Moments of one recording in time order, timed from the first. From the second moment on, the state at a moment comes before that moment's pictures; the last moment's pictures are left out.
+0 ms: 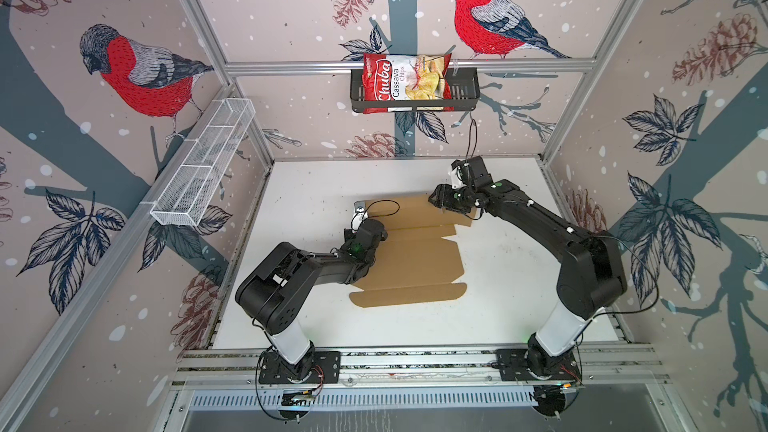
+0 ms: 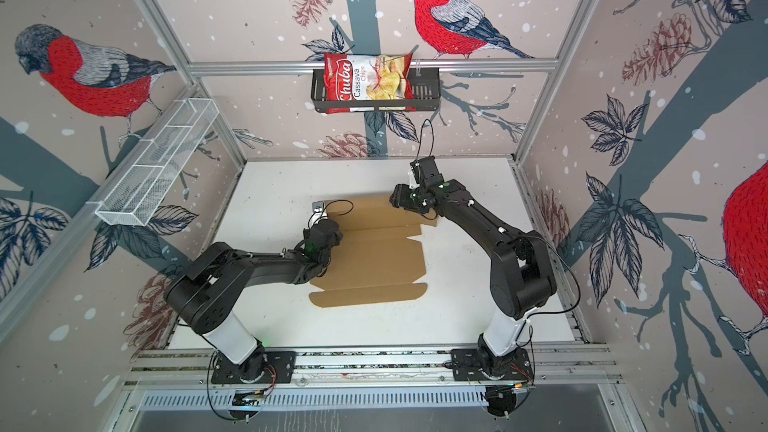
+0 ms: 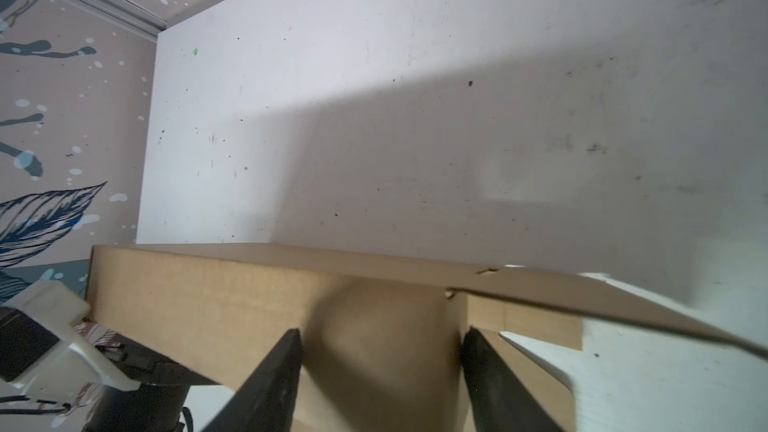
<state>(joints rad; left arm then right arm) -0.61 1.68 0.65 0.46 -0.68 -0.31 0.49 1.72 1.41 -0.56 -0.21 0.49</state>
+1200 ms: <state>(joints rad) -0.61 1.67 0.66 0.43 -0.68 -0.33 0.46 1.78 1.57 -0.86 -0.30 0.11</state>
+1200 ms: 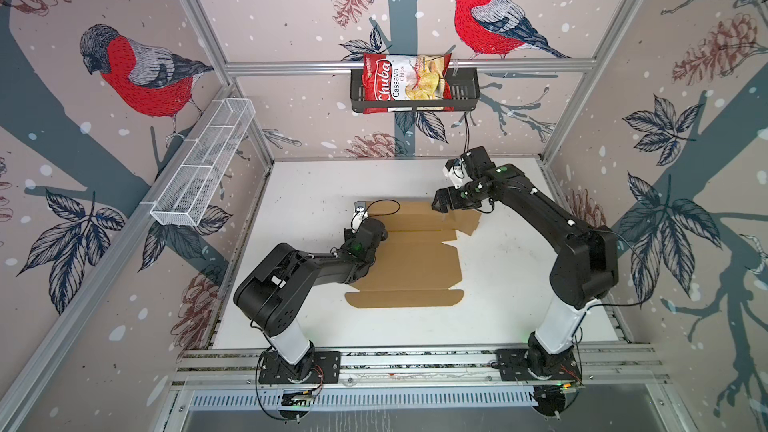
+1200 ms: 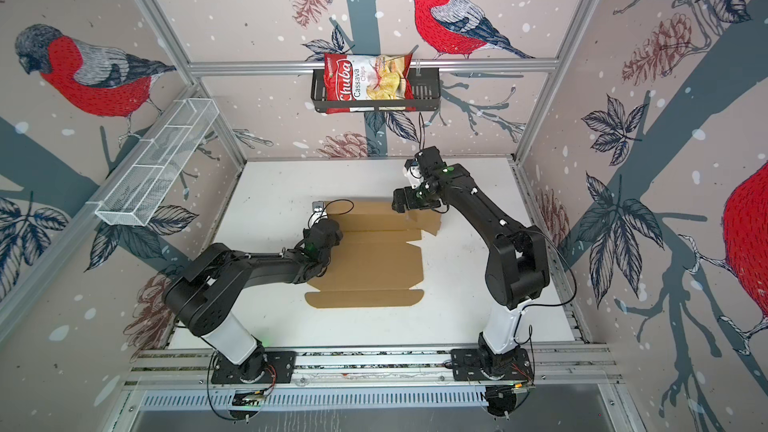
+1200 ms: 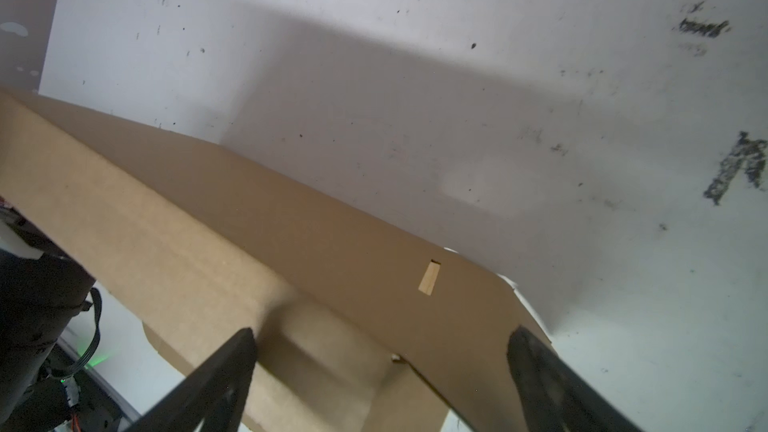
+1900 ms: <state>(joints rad) -0.56 1.69 0.72 0.37 -0.57 -0.29 0.27 1.53 1.28 -0.61 -0.12 -0.11</state>
